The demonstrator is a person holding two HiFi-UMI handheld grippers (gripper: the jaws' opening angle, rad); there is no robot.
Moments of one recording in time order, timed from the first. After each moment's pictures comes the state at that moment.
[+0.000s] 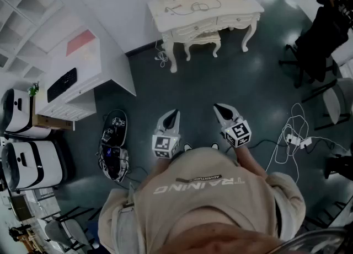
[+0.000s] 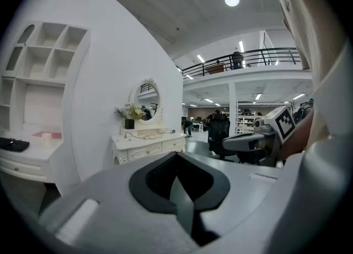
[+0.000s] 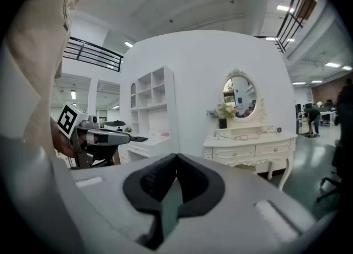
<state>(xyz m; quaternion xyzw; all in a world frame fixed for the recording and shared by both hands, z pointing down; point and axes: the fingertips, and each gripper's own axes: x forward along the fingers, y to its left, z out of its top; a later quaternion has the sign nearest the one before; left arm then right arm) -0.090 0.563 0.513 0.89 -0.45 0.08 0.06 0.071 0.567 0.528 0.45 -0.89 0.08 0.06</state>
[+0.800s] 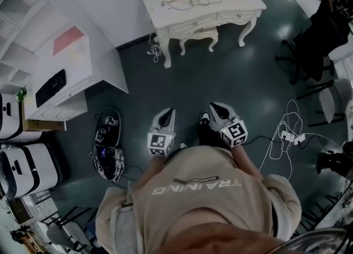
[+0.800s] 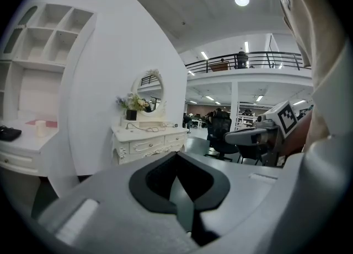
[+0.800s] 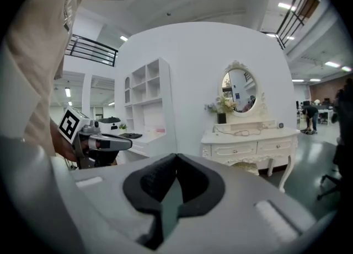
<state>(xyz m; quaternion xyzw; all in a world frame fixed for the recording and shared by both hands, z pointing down) -0.119 0.473 0.552 0.89 -0.44 0.09 0.09 0.041 0.481 0.550 0.45 -0.88 0.10 0.09</state>
